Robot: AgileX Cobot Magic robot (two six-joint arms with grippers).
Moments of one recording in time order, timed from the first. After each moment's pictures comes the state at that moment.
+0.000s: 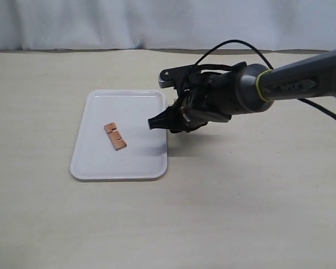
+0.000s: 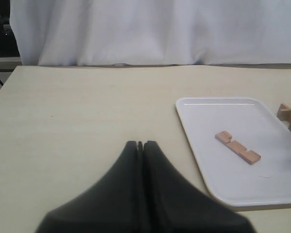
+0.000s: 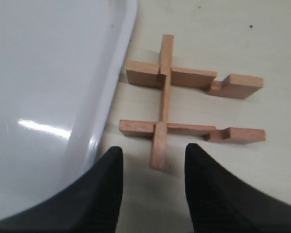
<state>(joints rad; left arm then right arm) -0.12 0.00 0.00 0.07 0.32 -0.11 0.29 2.13 -1.29 -0.82 0.32 1.07</state>
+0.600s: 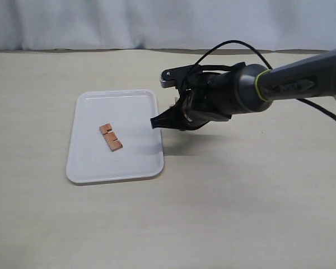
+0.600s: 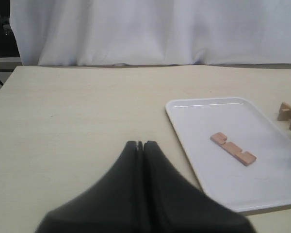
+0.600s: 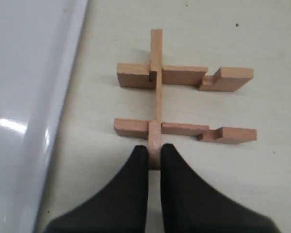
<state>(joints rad) -0.12 0.00 0.00 0.07 0.32 -0.11 0.30 2.13 -1.29 -0.87 0.36 1.11</state>
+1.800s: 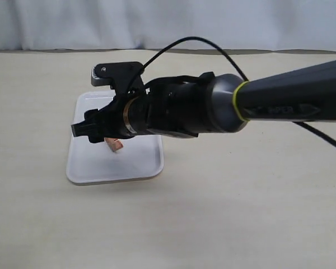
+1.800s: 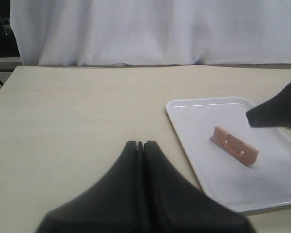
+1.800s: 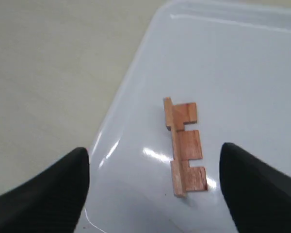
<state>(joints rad) -0.12 0.00 0.00 0.07 0.32 -0.11 0.53 2.03 -1.30 -0.77 0.12 1.16</state>
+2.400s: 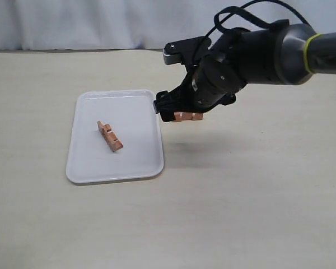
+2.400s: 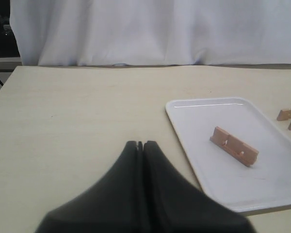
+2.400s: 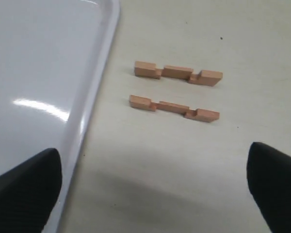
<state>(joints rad) -0.12 0.00 0.00 0.07 0.32 -0.11 0.28 1.94 -1.30 -0.40 0.53 0.59</state>
